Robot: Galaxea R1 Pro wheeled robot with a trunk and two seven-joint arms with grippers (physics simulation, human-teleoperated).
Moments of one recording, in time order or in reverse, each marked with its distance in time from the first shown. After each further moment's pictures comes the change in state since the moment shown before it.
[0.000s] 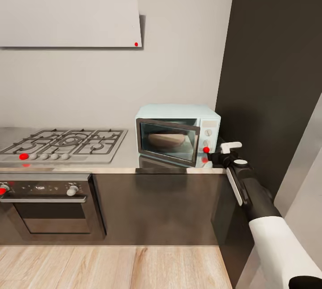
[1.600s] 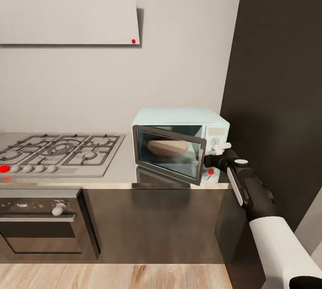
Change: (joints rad) left arm 0.000 0.000 -0.001 -0.002 0.000 0.000 -0.008; right arm 0.000 -0.003 0.000 -0.007 -0.002 0.027 0.284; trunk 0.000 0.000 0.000
